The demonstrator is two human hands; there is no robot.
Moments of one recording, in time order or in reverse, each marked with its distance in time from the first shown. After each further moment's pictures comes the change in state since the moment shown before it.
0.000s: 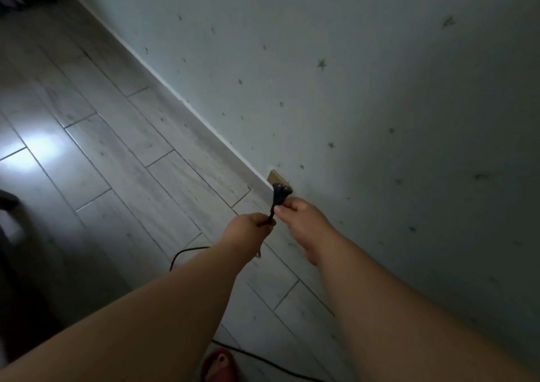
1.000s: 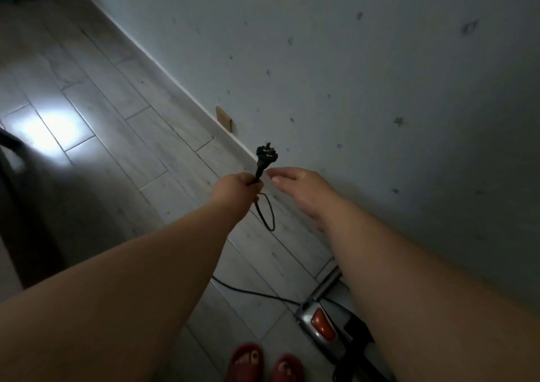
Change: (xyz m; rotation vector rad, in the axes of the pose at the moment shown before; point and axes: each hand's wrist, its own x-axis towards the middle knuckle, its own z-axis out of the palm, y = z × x) left_hand -0.190 0.063 0.276 -0.073 0.243 0.012; right_hand -0.212 0.191 -0.227 -0.078 -0.140 -0.189
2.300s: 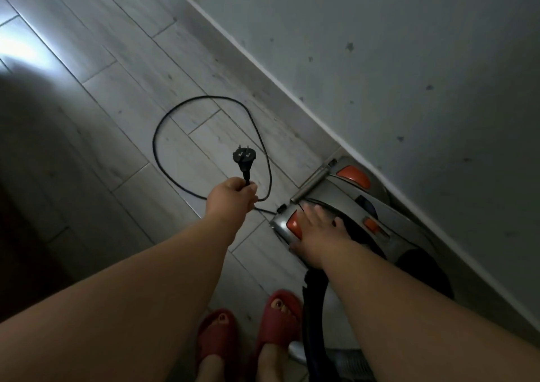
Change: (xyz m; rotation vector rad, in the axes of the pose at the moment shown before) left_hand -0.067 -0.223 0.258 -0.479 0.046 -0.352; right_hand -0.064 0.395 0.020 -1.146 -0.392 0.327
